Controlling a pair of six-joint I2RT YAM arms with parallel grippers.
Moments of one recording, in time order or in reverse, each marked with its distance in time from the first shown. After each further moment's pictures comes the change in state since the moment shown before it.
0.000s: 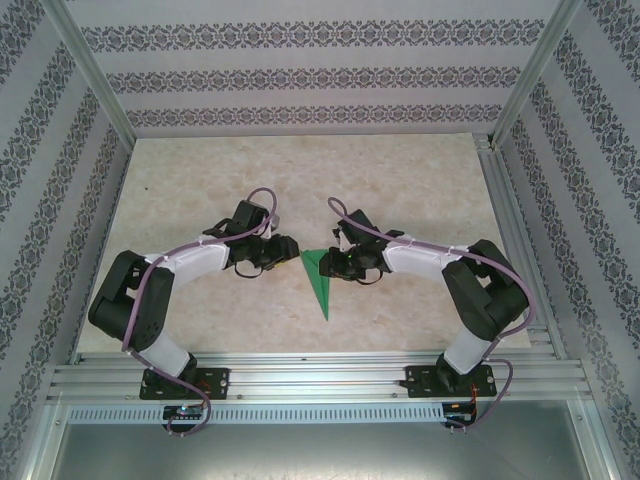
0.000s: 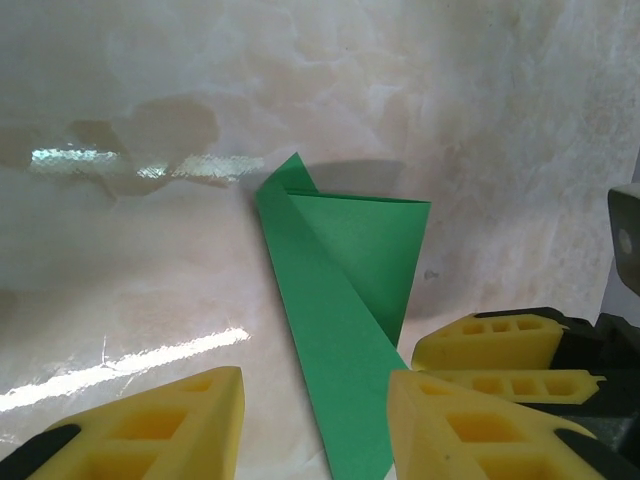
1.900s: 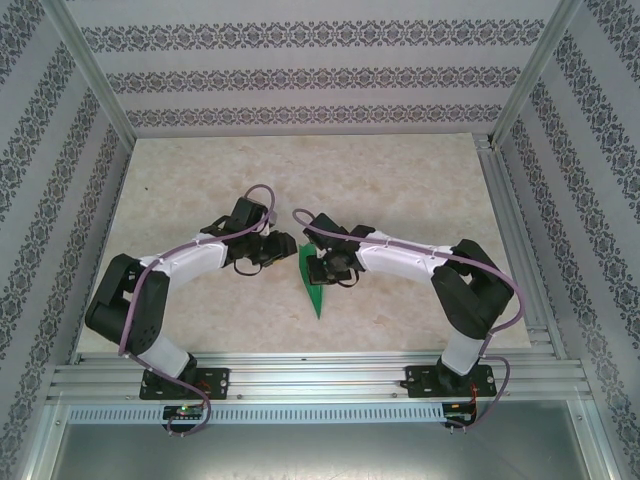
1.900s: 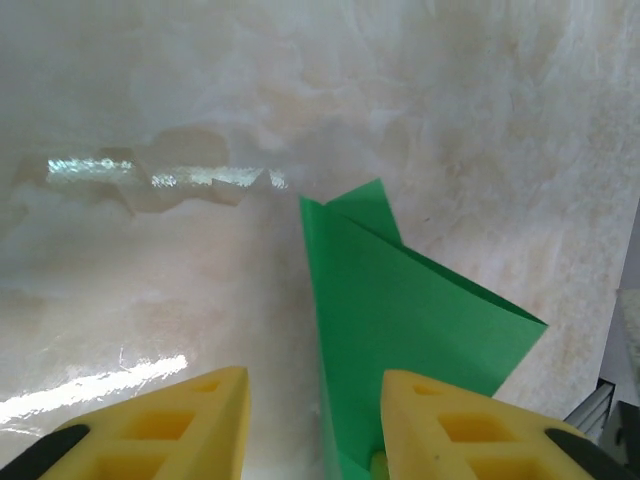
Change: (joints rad) left arm 0.007 -0.042 0.023 -0.047 -0.065 0.003; right arm 0.183 0.066 0.250 -0.330 0.255 -0.062
